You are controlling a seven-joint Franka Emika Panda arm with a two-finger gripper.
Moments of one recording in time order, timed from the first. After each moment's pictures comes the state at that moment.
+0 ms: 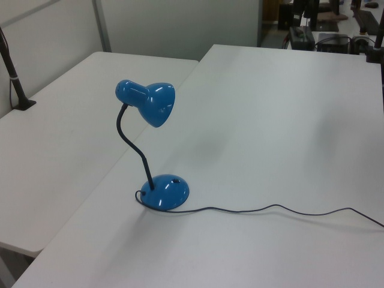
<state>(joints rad) -0.12 -0.01 -0.15 -1.60 0.01 1.67 -0.13</state>
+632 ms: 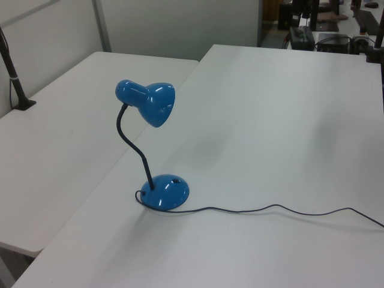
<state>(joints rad) -0.11 -0.01 -0.14 -1.60 0.01 1.67 -0.13</state>
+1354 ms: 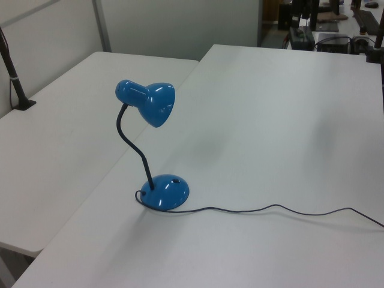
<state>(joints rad) -0.10 -0.01 -0.14 -1.60 0.00 1.67 -0.13</state>
